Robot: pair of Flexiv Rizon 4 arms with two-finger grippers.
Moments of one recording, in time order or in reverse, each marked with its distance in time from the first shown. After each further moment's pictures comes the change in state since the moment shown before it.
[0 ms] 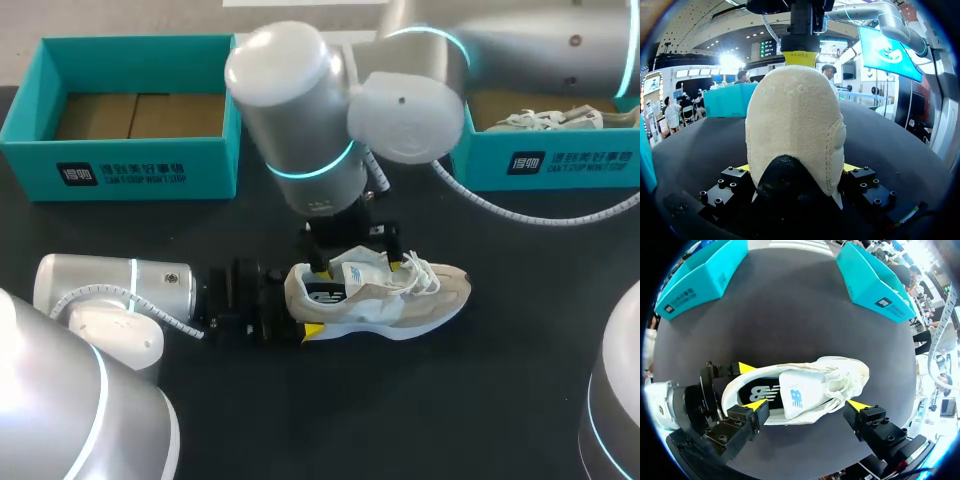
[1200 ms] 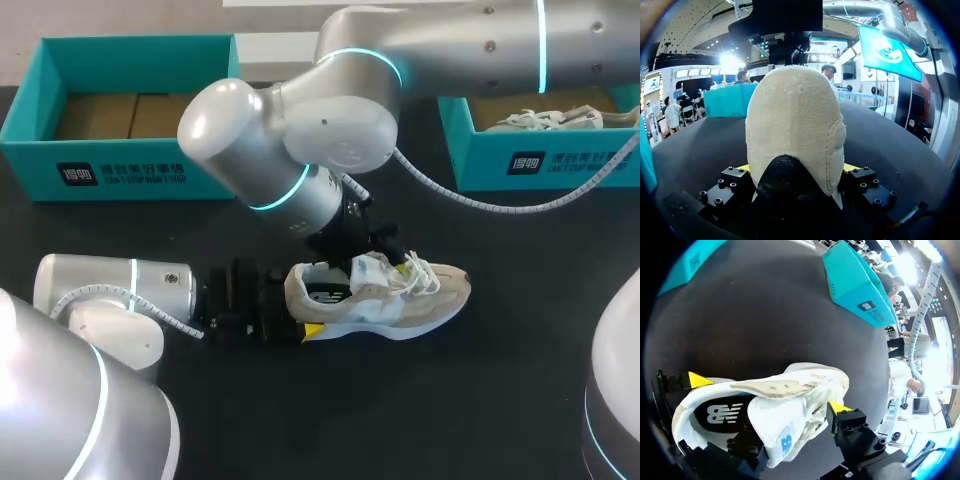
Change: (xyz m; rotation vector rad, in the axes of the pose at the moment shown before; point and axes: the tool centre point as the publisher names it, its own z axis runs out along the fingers) left arm 0.000 0.000 0.000 0.000 0.000 0.000; right arm -0.035 0.017 0.039 0.006 -0.316 -0.025
